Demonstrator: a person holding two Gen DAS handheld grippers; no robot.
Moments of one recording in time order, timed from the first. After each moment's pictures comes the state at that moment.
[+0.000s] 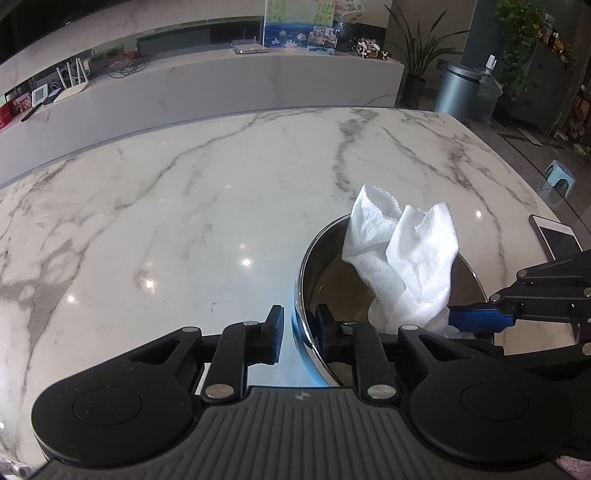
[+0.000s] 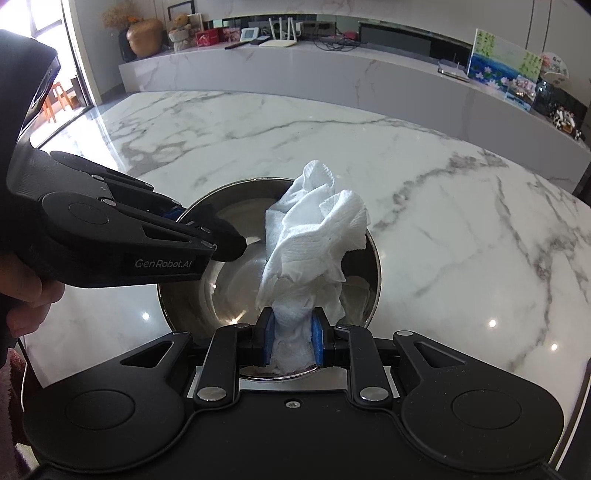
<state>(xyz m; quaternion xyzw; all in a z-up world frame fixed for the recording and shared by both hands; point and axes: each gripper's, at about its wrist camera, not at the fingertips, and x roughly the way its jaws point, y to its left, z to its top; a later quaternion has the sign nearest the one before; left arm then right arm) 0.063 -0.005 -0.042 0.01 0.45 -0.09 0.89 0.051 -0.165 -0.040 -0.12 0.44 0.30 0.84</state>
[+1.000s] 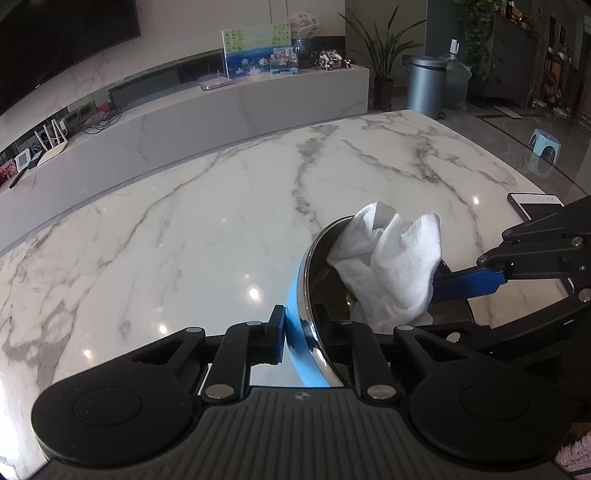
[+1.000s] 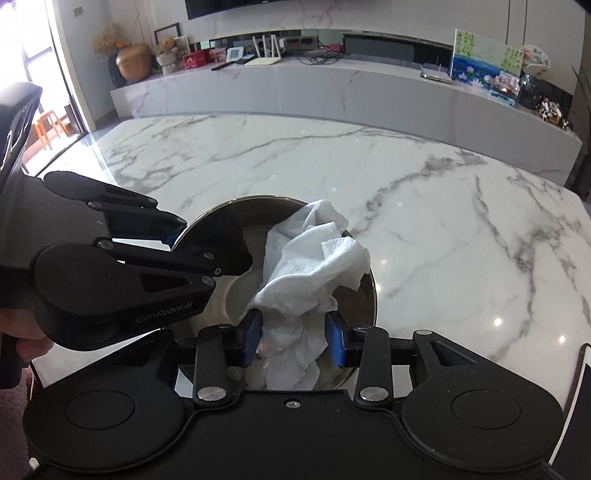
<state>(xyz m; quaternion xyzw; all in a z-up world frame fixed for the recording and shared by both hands) 0.055 -0.049 -0.032 0.09 0.41 -0.11 0.90 0.051 -0.190 -0.031 -0.08 0.42 0.30 0.85</state>
